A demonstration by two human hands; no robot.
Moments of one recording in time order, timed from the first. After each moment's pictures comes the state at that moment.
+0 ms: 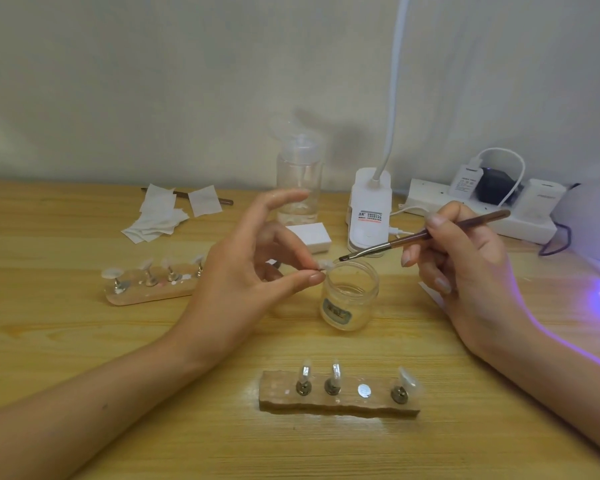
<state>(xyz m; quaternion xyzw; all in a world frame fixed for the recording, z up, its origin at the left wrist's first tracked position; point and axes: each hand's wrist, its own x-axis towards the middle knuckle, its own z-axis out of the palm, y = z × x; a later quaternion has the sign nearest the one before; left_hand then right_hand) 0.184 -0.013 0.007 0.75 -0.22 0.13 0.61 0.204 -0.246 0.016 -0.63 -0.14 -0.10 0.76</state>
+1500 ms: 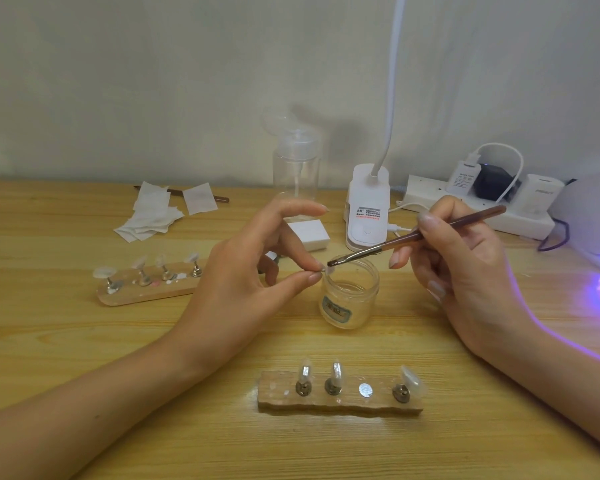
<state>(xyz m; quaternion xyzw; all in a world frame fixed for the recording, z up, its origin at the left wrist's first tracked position) 0.183 -0.015 0.007 0.79 -0.24 0.16 0.54 0.201 -0.241 0.017 -0.62 -0.19 -0.08 0.76</state>
